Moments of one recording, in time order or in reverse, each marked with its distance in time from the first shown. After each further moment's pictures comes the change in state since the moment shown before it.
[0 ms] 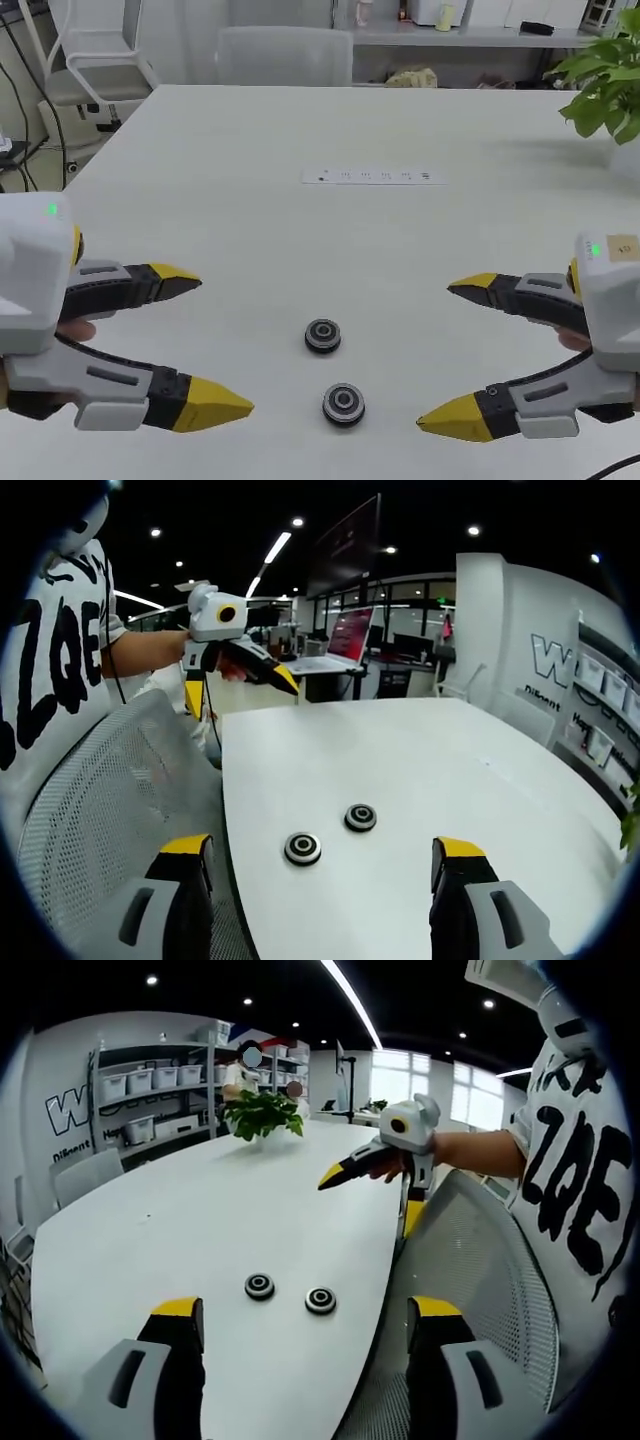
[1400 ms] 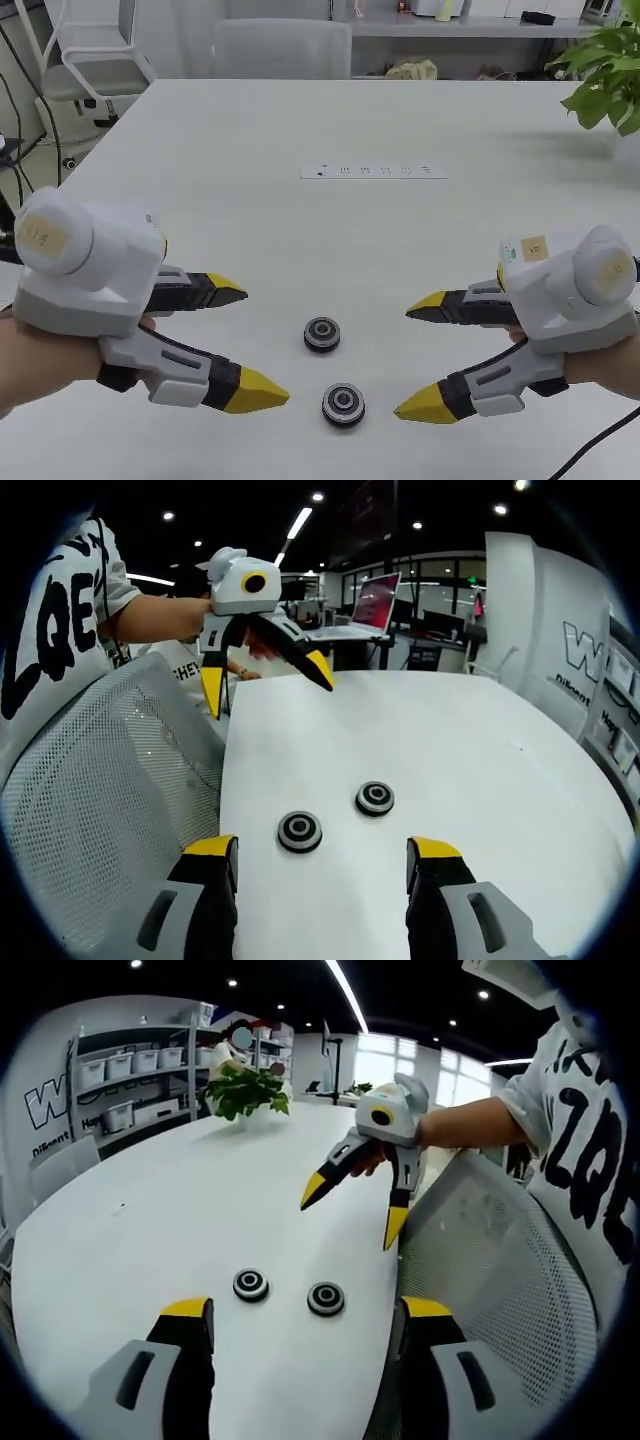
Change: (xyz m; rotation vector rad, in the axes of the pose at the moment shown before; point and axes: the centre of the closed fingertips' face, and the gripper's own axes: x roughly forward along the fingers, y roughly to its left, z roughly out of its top) left arm 0.051 0.010 -0.017 0.017 0.083 -0.086; right arm 0.041 -0.005 -0.030 -0.030 0.114 0.137
